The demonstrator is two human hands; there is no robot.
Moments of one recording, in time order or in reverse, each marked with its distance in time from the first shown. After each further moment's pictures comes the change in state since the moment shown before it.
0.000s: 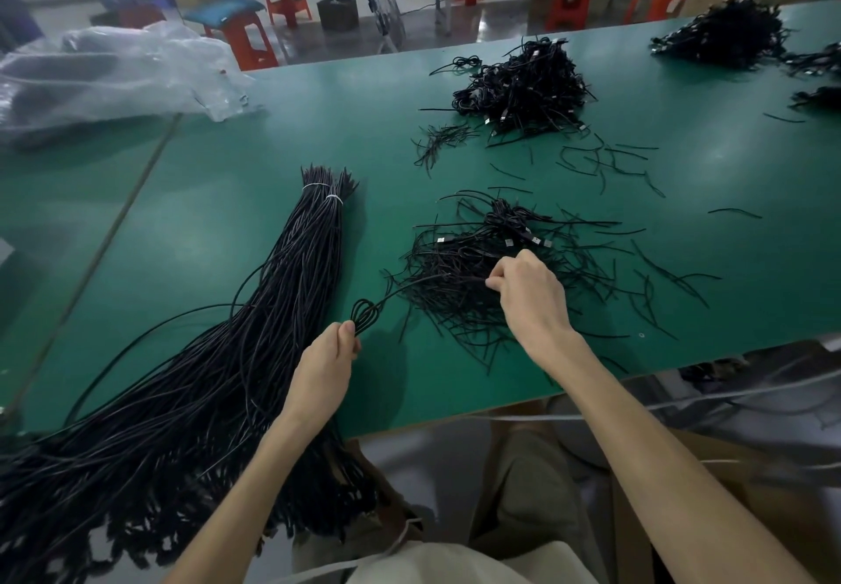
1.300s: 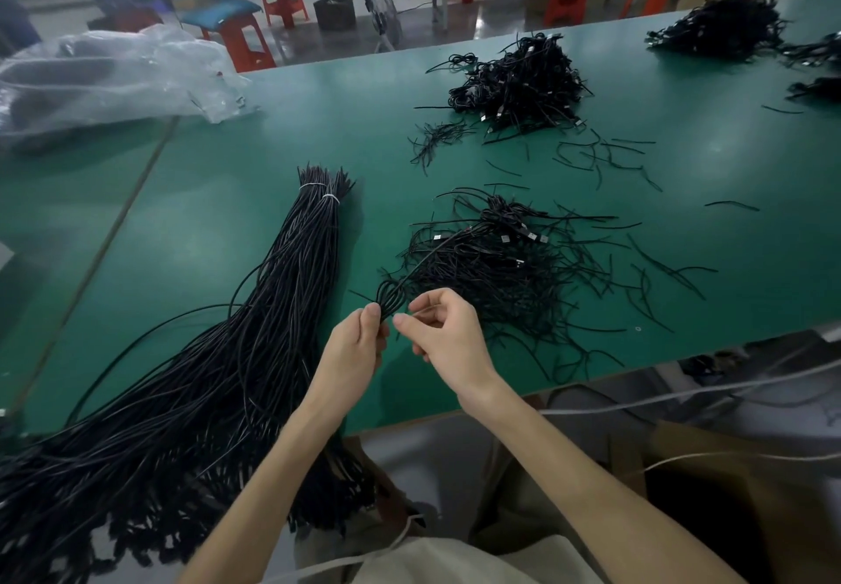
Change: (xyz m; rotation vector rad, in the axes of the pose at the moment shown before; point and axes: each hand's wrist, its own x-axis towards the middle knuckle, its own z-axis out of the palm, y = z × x) left_hand -0.023 0.067 0.006 -0.362 -0.093 -0.002; right_hand -0.069 -0.075 0.015 1.110 -0.262 0.244
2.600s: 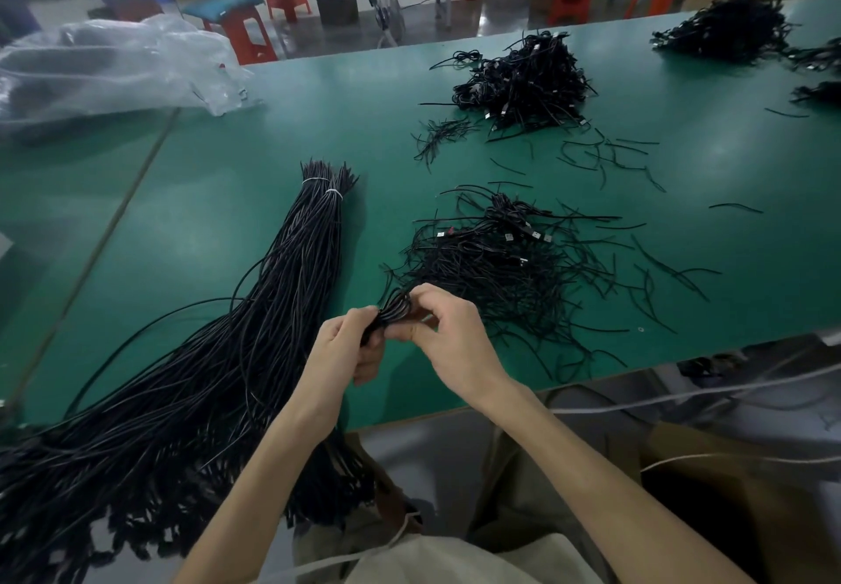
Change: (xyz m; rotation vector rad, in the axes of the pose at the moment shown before) left_hand -0.015 0.010 -0.016 -0.325 -0.124 -0.068; right_hand -0.001 -0.013 -0.003 -0.235 -0.186 -0.372
